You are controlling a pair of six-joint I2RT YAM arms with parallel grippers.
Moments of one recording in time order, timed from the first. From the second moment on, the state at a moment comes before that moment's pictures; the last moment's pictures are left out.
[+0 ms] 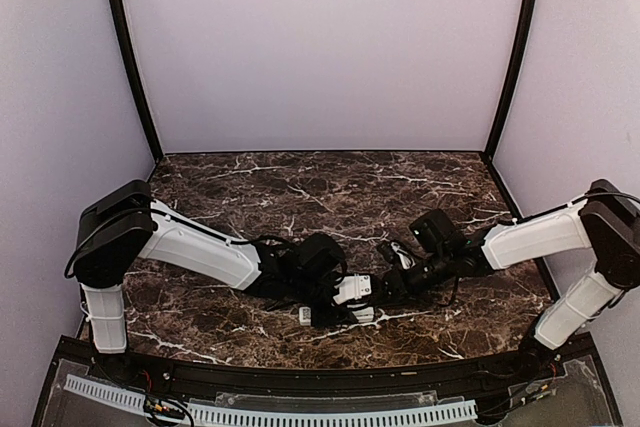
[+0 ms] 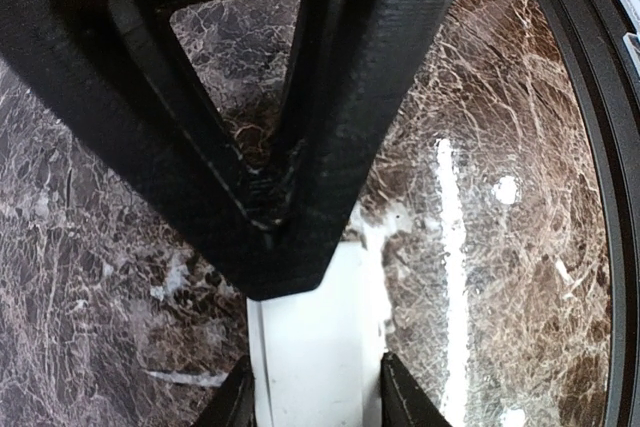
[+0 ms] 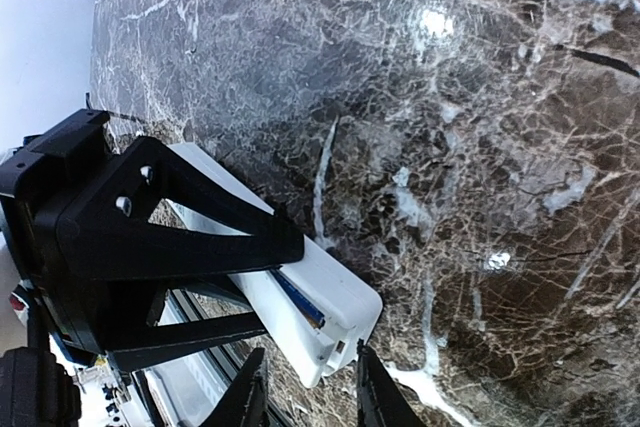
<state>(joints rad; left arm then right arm) -1.14 1.97 1.13 -0.05 0.22 0.36 0.77 1.53 0.63 -0.07 -0.62 0.66</state>
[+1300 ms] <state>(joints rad) -1.14 1.97 1.13 -0.08 0.22 0.35 0.79 1.59 0.62 -0.03 -0.61 0.67</state>
